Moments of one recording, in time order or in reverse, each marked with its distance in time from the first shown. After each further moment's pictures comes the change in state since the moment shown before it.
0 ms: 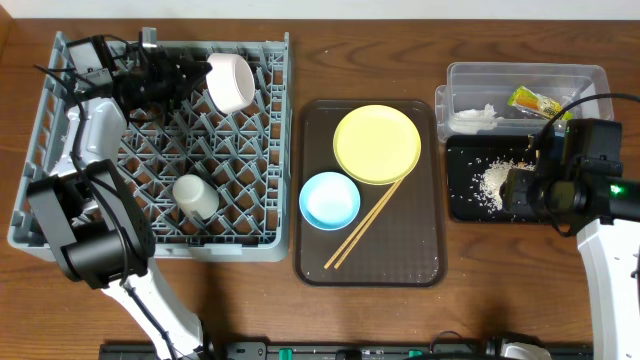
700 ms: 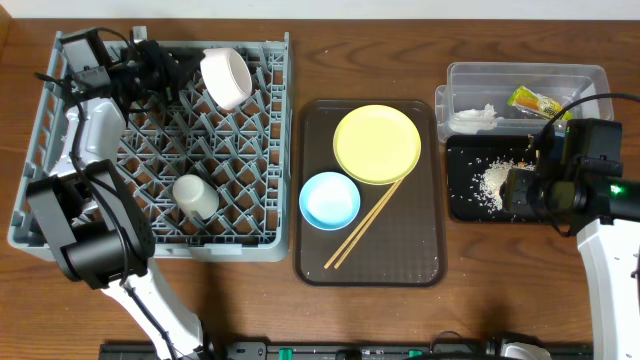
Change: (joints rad) left arm 0.003 -0.002 0.000 0.140 -0.012 -0.392; right arm 0.000 0.000 0.000 0.000 0.000 0.000
